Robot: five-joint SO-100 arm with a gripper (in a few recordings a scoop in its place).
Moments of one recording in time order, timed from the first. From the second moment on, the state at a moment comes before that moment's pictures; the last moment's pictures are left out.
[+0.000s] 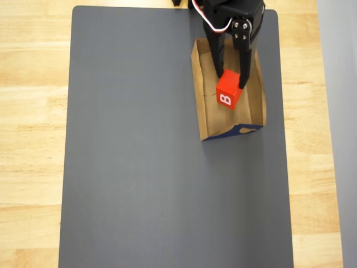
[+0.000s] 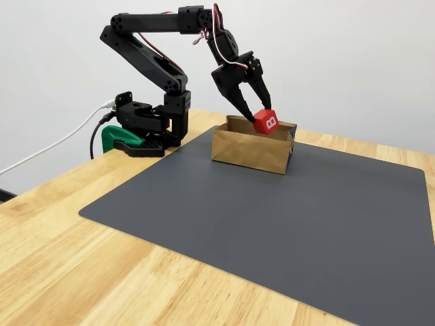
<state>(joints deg) -10.4 143.1 134.0 64.9 -43.2</state>
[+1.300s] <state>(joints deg) 3.3 177.0 153.1 47.0 -18.7</state>
